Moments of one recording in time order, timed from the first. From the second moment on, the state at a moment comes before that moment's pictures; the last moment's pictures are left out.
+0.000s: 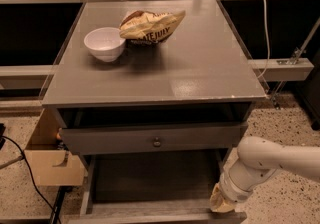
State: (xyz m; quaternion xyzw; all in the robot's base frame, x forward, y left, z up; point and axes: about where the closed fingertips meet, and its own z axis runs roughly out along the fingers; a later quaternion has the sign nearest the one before) arm 0.368 -0.188 0.466 -0.71 0.67 0.21 0.06
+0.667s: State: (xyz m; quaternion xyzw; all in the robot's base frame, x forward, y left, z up) arm 0.387 -0.180 0.459 -0.71 0.66 0.16 0.17
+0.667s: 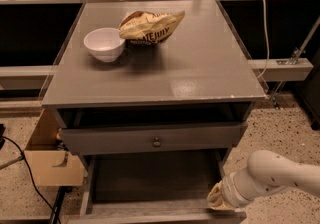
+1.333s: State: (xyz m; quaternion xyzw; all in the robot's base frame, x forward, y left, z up) arm 0.389 -0.188 0.435 -0.71 0.63 0.17 0.25
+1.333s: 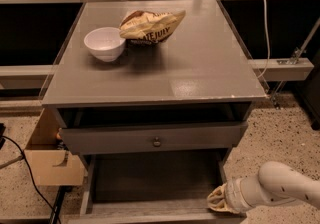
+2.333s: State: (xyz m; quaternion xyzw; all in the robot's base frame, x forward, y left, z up) arm 0.419 -0.167 0.418 -0.72 0.62 0.20 0.23
